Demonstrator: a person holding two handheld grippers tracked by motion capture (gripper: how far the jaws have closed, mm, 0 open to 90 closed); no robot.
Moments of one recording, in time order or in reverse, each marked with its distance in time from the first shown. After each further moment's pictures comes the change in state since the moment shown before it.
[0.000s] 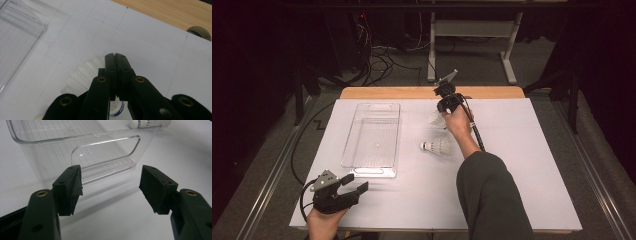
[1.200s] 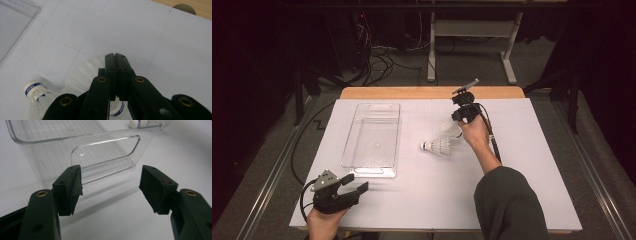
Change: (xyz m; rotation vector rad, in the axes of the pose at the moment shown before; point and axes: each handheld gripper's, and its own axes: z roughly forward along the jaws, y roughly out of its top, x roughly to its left) left arm -0.001 0.000 0.000 0.003 0.002 0.006; right arm -0.028 -0.049 -0.026 -0.025 0.030 0.038
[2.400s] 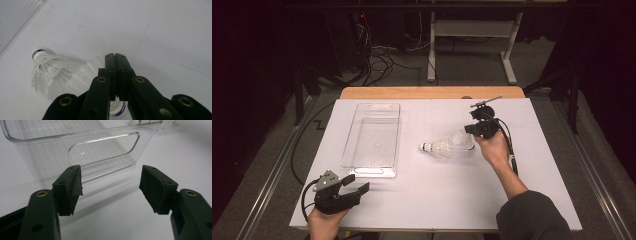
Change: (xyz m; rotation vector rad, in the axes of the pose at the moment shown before) left arm -0.002 0.000 0.002 0.011 0.006 0.010; right arm -0.019 -0.059 -0.035 -0.063 0.063 0.003
